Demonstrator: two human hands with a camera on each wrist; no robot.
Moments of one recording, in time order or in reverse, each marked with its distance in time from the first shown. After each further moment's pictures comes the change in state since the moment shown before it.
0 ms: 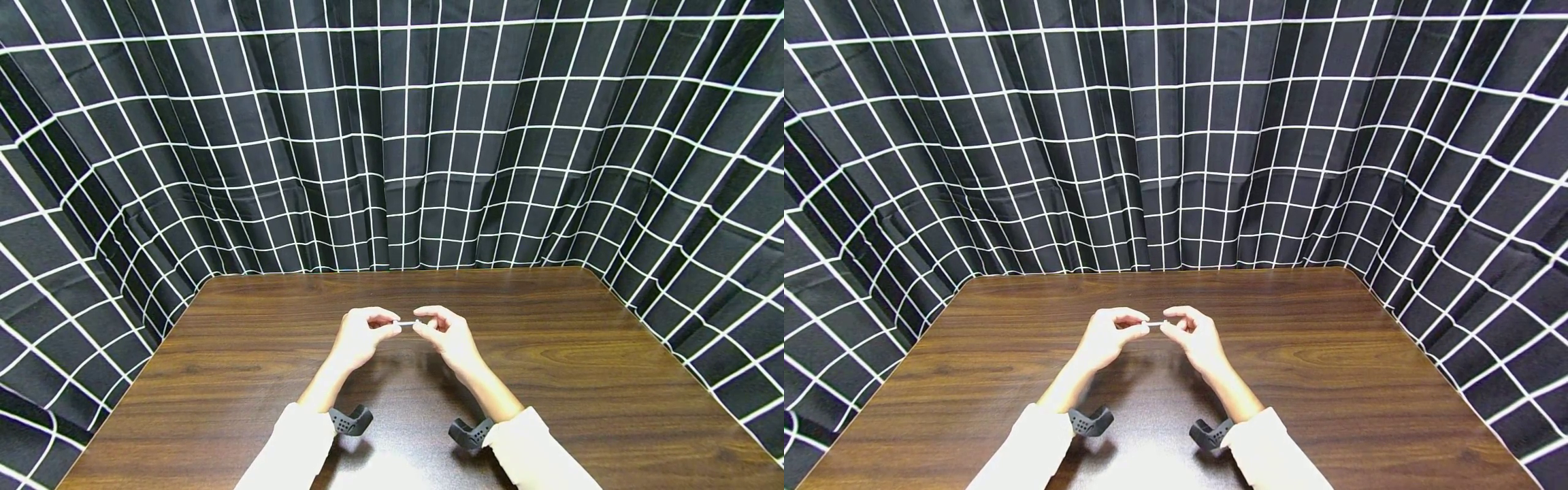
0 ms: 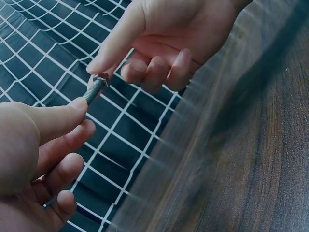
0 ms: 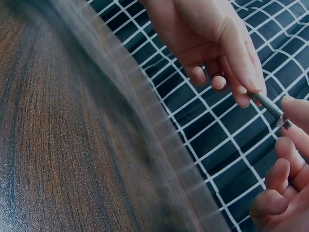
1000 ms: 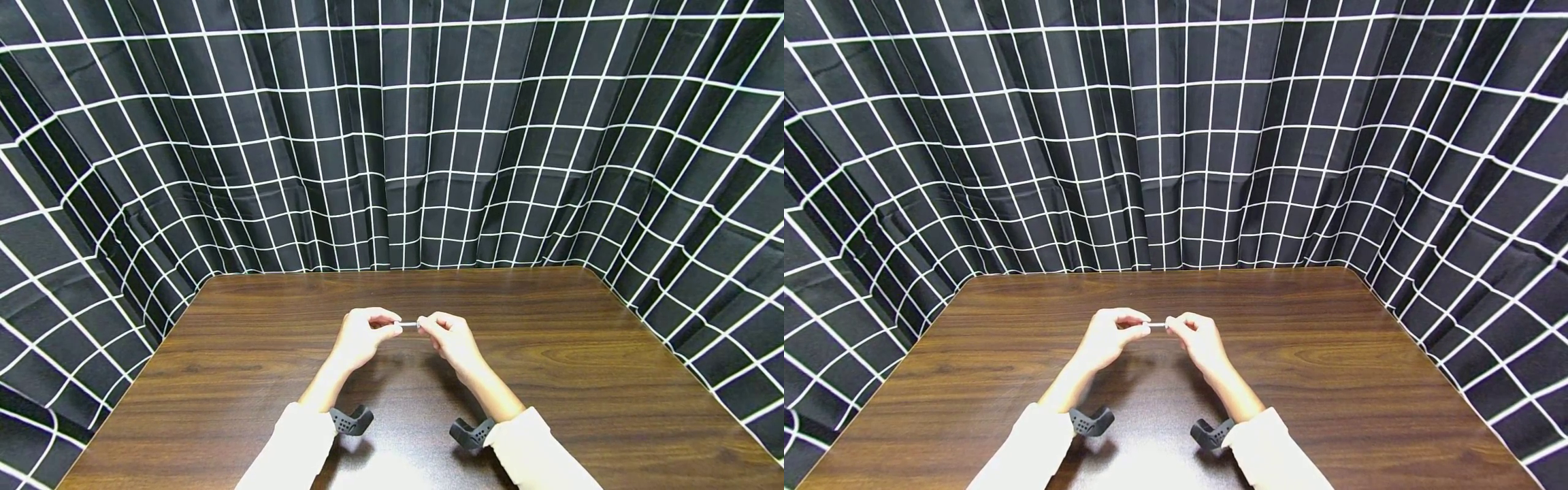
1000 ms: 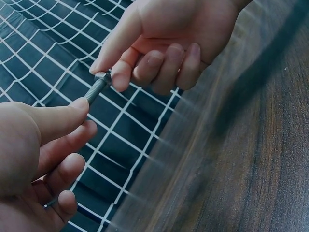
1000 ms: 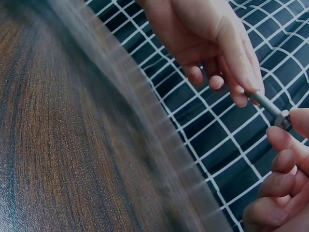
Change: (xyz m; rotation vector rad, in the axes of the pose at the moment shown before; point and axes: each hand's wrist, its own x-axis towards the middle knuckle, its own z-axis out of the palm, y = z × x) left_hand 0.000 -0.003 0.000 -0.003 -0.005 0.009; right_hand 0.003 -0.001 -0.002 0.070 -0.036 0.203
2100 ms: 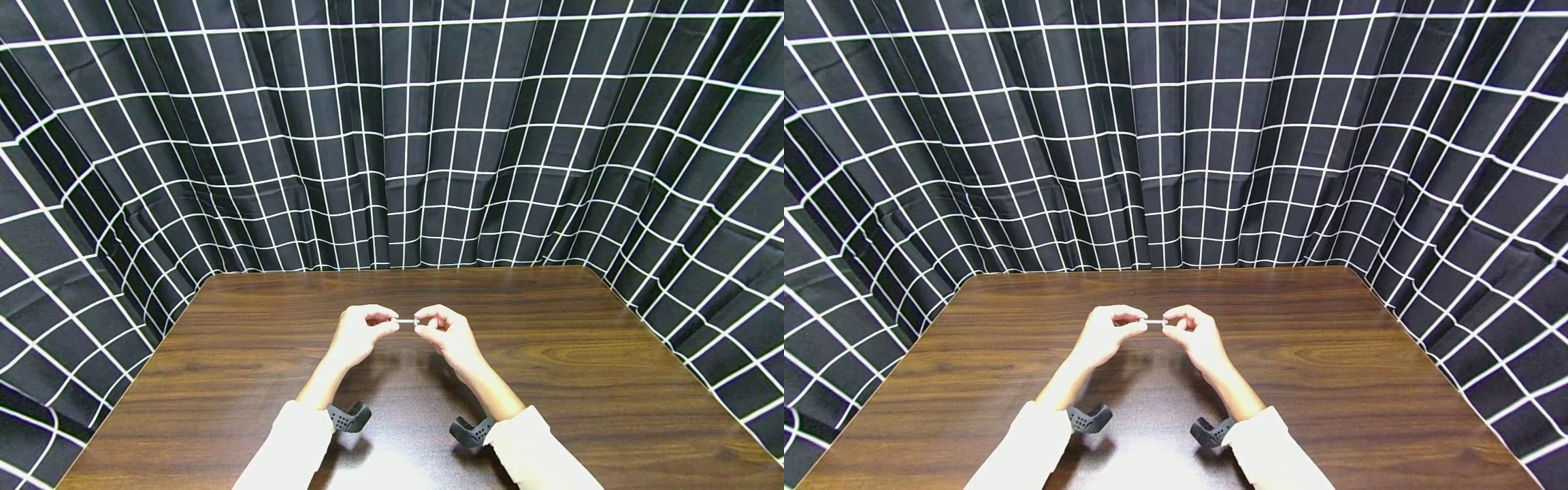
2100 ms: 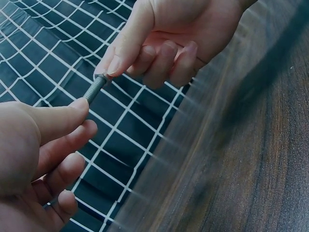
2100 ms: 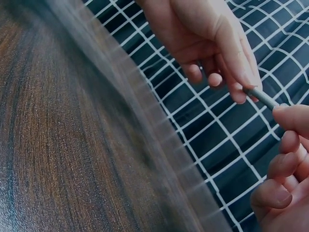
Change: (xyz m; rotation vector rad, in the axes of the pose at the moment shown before) left_hand 0.001 0.002 -0.006 0.012 0.003 -0.033; right_hand -0.018 -0.028 0.004 0.009 -0.049 -0.179
